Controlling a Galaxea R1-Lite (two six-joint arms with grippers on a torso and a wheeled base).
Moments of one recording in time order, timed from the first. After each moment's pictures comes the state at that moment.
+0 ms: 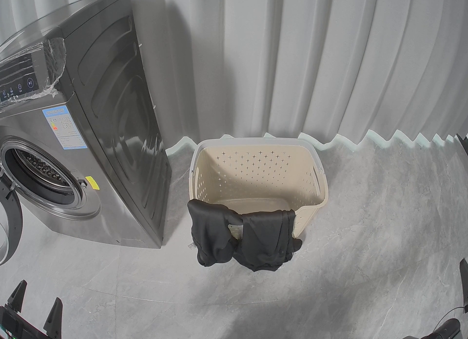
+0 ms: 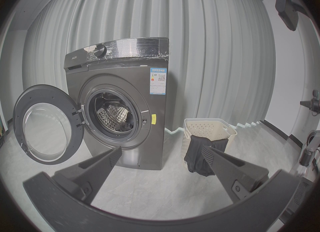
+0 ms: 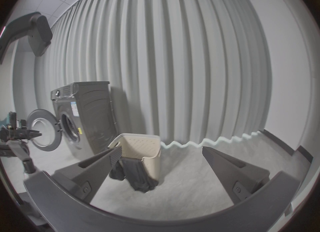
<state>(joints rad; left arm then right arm) 0.00 0.02 -0.02 0.00 0.00 -0.04 0.01 0.12 -0.26 0.03 0.11 0.01</state>
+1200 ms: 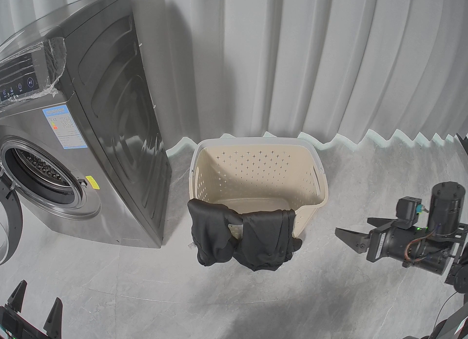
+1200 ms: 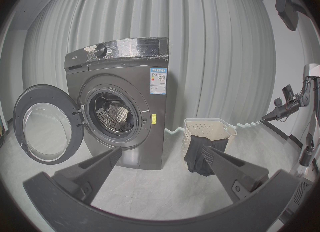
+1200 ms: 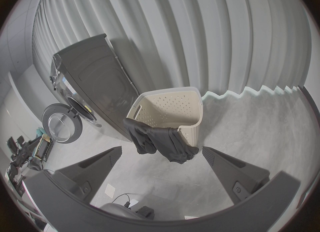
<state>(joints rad) 0.00 0.02 -0.02 0.00 0.00 -0.04 0.49 1.45 -0.31 -0.77 -0.04 0.25</state>
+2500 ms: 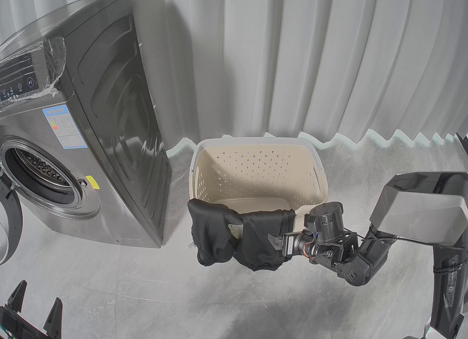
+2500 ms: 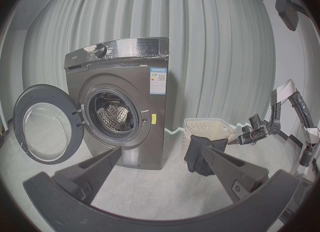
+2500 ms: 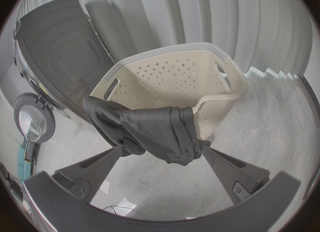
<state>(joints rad) 0.00 0.02 -0.02 0.00 0.00 -0.04 0.57 2.31 -0.75 -1.02 -0.18 0.33</state>
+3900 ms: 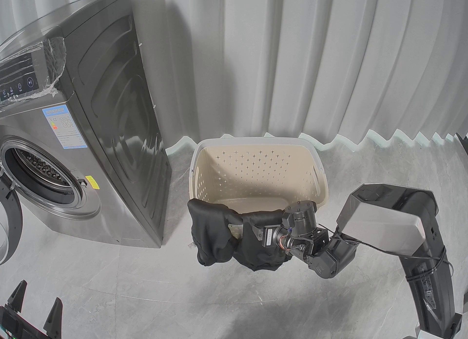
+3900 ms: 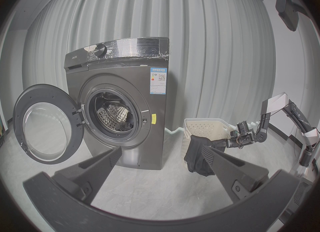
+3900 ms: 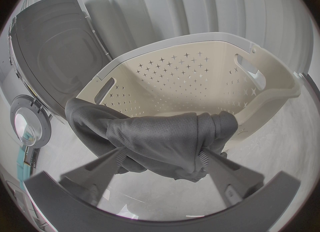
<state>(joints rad) 0.00 0.02 -0.02 0.00 0.00 -0.04 0.57 2.54 -1.09 -0.98 -0.17 0.33</state>
